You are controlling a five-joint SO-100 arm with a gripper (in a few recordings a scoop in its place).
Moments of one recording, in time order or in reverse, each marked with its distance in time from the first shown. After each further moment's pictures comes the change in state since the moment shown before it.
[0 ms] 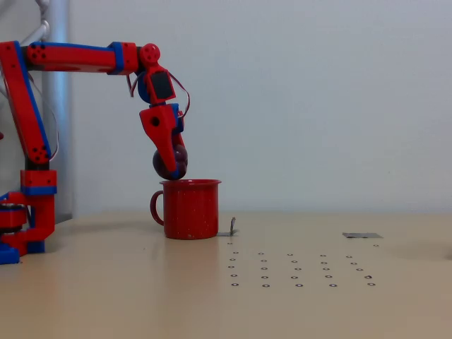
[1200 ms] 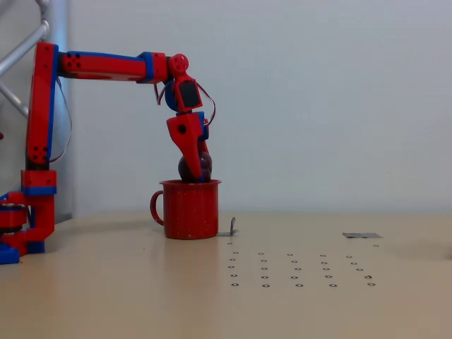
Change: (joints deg) arm 2.2 -18.9 -18.4 0.0 0.3
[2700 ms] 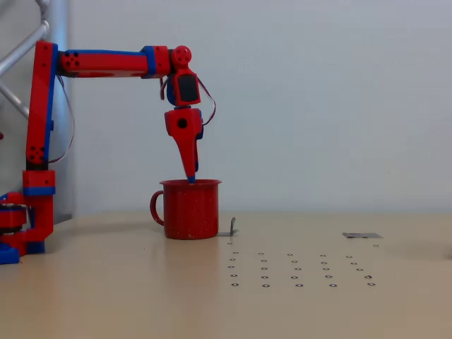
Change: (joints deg) arm 5.1 -0.2 -2.9 9.4 -15.3
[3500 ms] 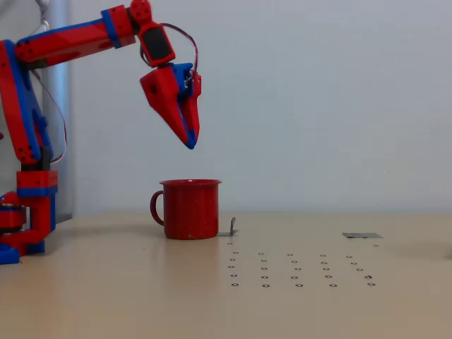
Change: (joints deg) arm 18.1 22.1 10.7 -3.9 25.8
